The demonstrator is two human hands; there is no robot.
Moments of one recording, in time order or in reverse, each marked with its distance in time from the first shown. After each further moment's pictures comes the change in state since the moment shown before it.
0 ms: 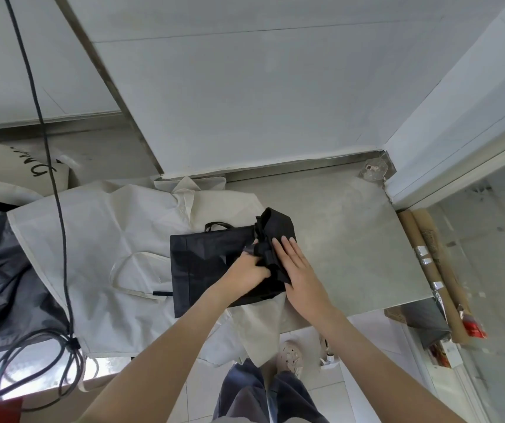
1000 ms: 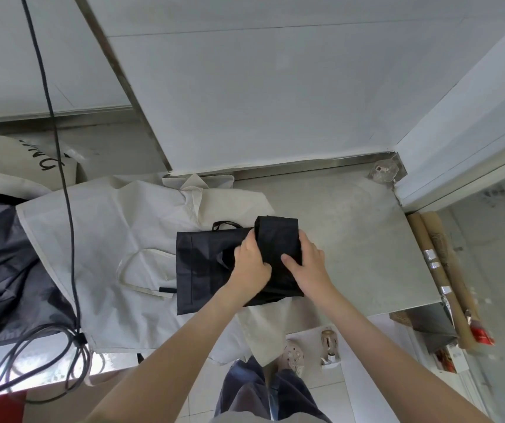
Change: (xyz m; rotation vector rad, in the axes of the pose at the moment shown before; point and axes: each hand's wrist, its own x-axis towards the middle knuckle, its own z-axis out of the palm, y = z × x) left_hand 0.008 0.000 0.007 0.343 0.396 0.001; right_hand 0.030 -0.010 -0.012 0.396 0.057 0.395
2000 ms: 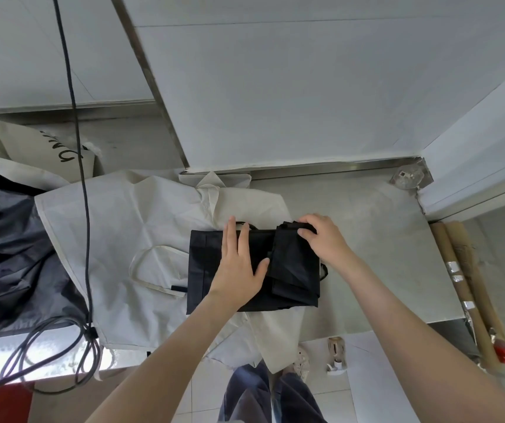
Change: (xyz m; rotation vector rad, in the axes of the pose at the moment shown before) left_hand -0.001 -0.053 -0.022 0.330 0.260 0.289; right_hand 0.065 -0.027 -0.022 -0.234 -0.101 -0.140
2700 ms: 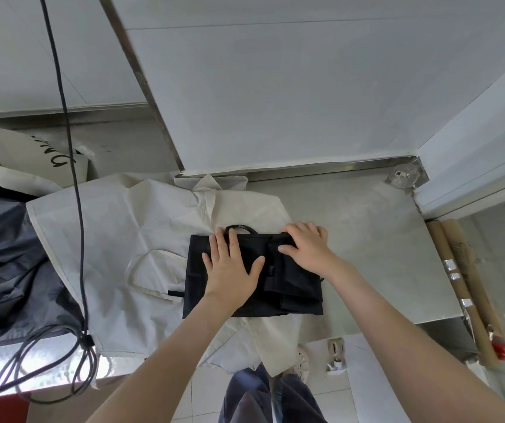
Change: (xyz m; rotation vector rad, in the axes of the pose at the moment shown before) left_hand 0.003 0.000 -0.002 0.126 -0.189 -0.254; right_hand -0.005 -0.008 0.017 -0.360 -0.120 -0.107
